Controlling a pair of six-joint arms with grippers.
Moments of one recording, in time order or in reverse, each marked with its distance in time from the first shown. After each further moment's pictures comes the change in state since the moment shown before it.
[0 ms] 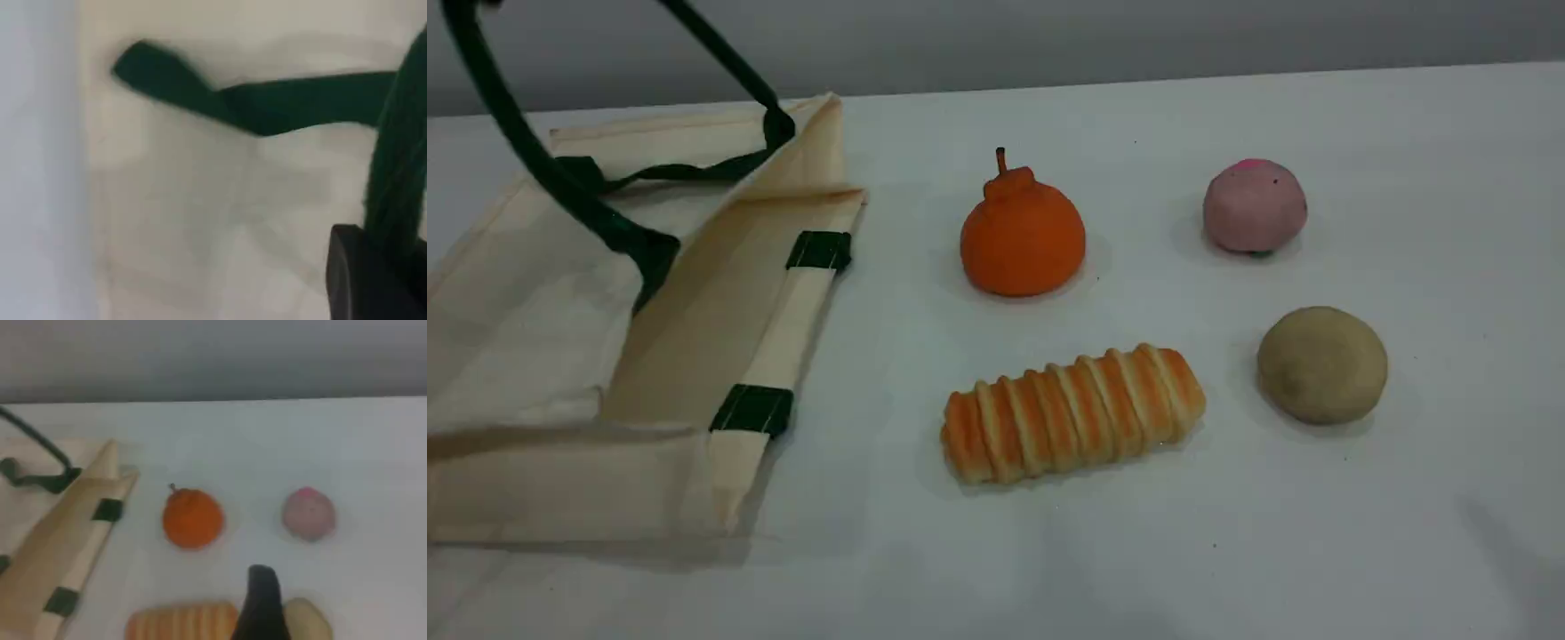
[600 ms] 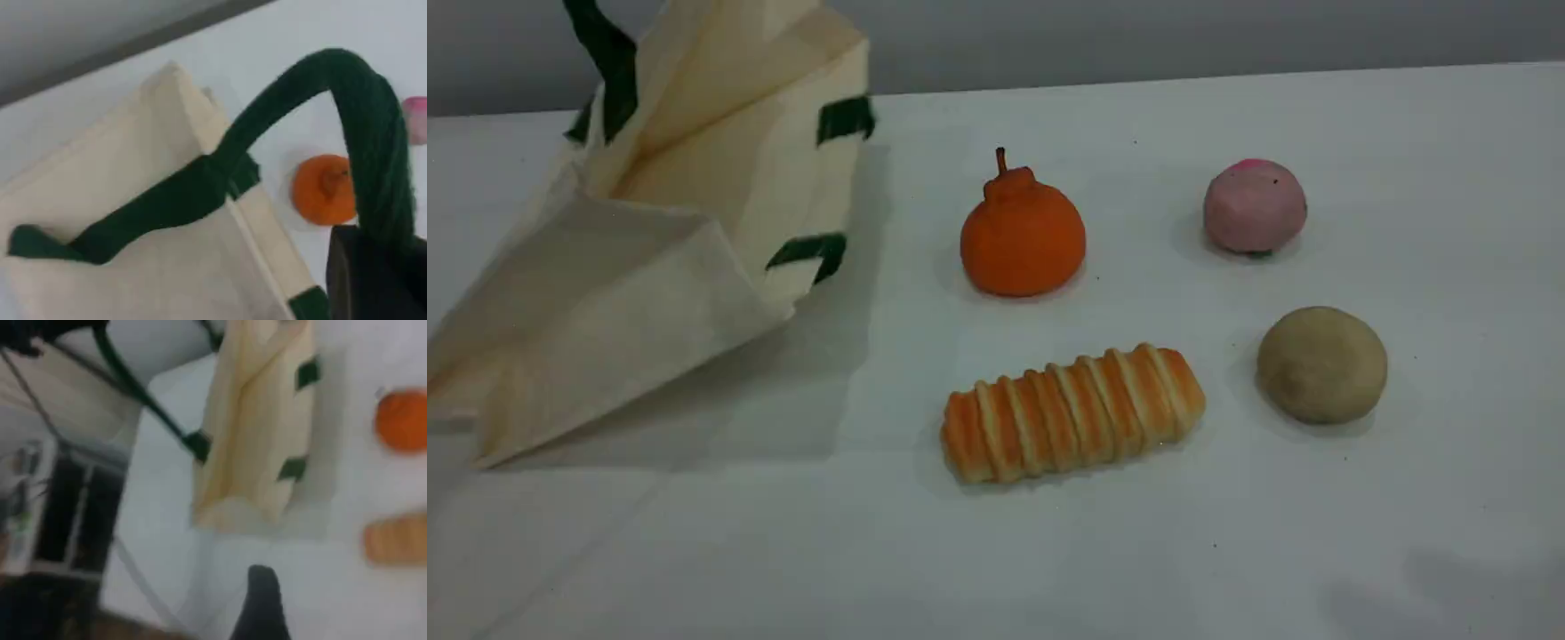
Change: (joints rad) left arm 0.000 0.001 -0.346 -0.316 0.124 0.272; right arm 0.000 0.057 0.000 0.579 0.162 -0.013
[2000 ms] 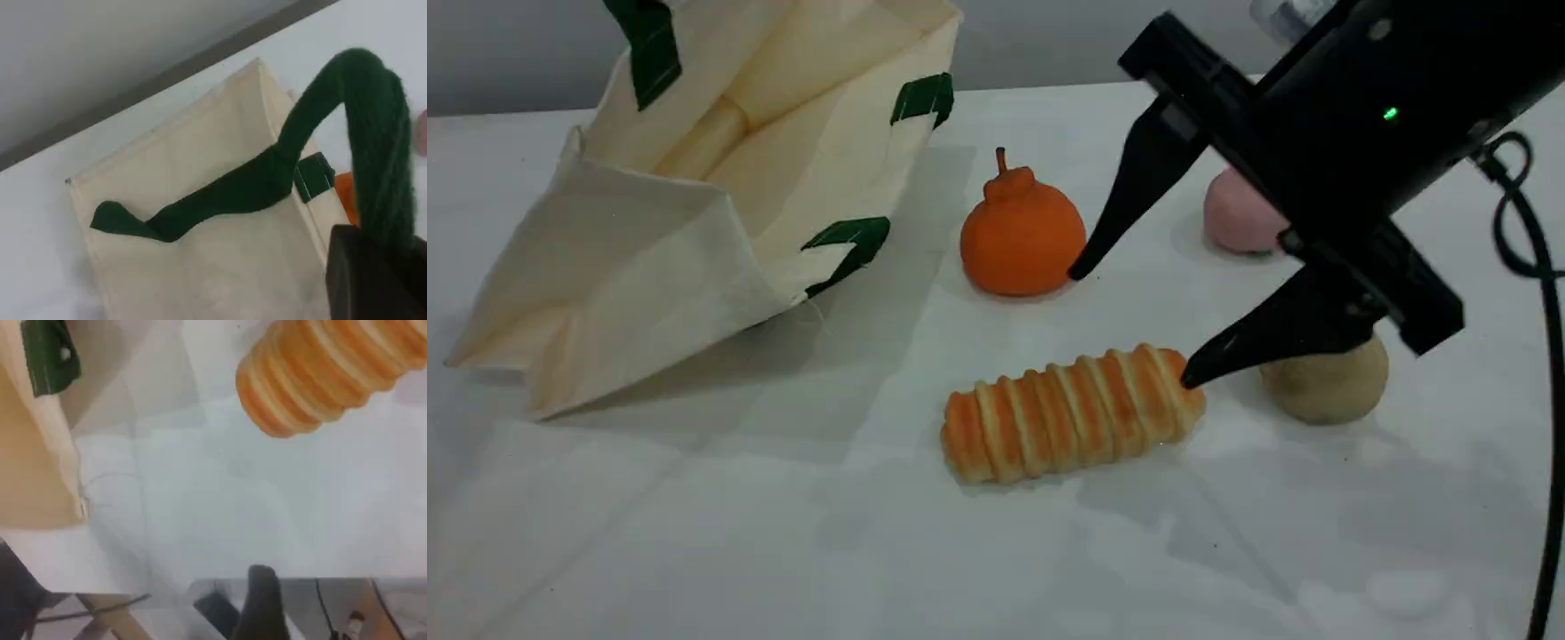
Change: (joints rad) left arm 0.000 0.000 0.001 0.002 -0.056 0.089; right arm 0.246 0.885 0.001 0.242 -0.235 0.127
